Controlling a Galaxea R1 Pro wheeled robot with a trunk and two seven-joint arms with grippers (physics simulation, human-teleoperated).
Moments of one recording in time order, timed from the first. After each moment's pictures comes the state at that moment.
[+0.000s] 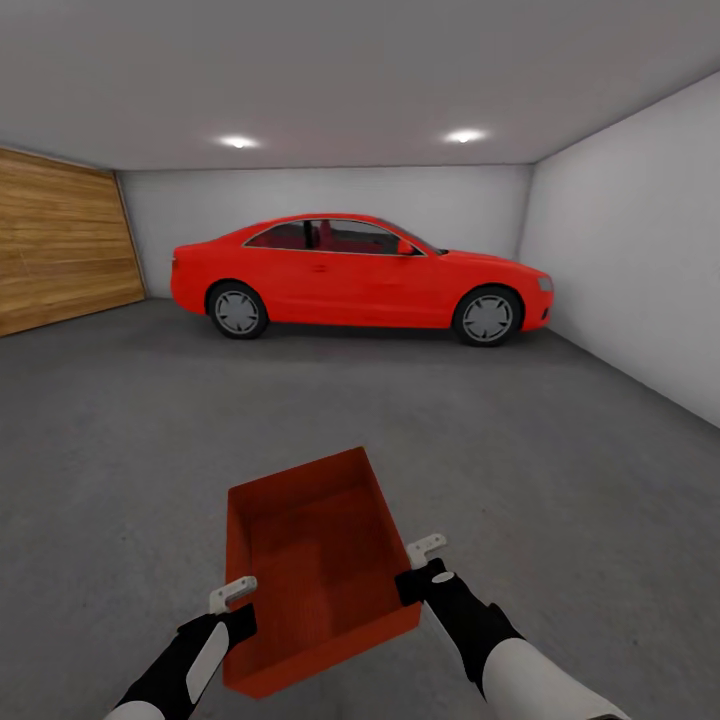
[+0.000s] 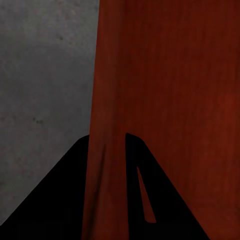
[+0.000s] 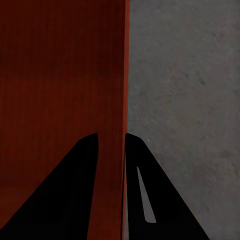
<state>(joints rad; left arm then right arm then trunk) -0.49 -0.03 0.11 -0.52 0.31 0.32 0.18 -0.65 0.16 0.14 -0.38 0.20 0.24 0.00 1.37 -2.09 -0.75</state>
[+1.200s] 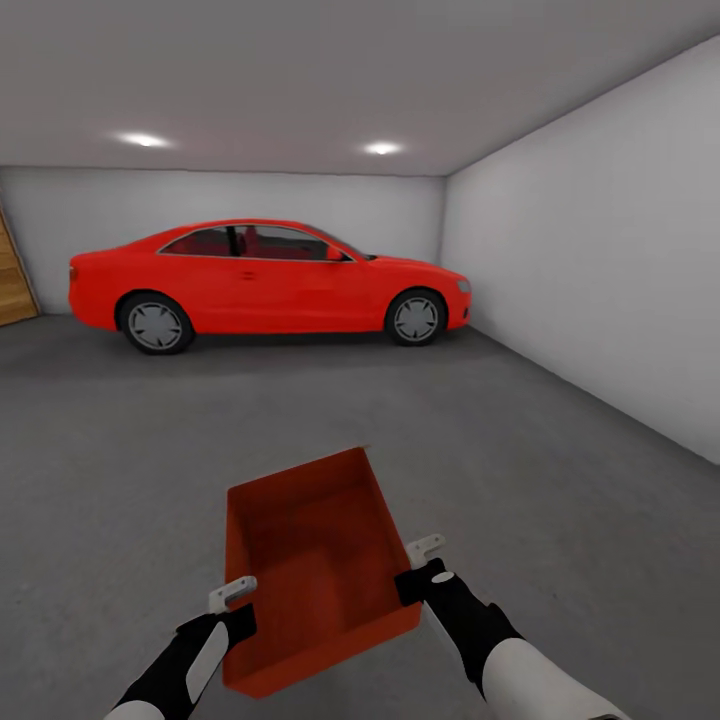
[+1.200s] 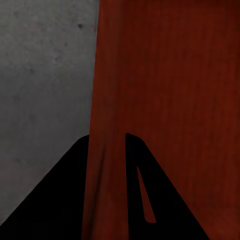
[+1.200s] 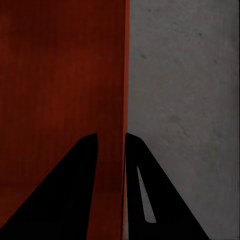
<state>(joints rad) -0.49 -0.03 0.11 -0.52 0.31 0.32 0.18 -0.65 0.16 0.15 -0.38 0.19 0.24 0.00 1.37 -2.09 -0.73</state>
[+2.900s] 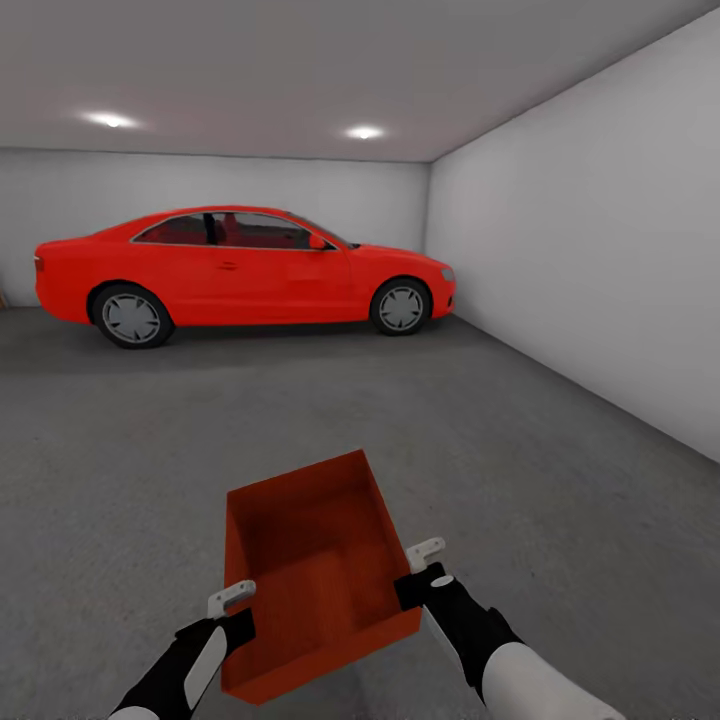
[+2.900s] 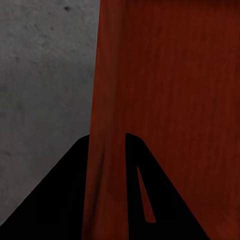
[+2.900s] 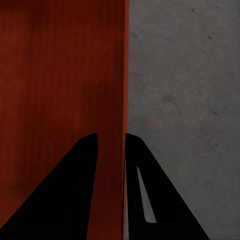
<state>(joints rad) -0.48 -0.03 0.11 -0.52 0.31 0.32 0.18 -0.65 0.16 0.15 -0.38 0.18 0.24 -0.01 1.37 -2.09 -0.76</state>
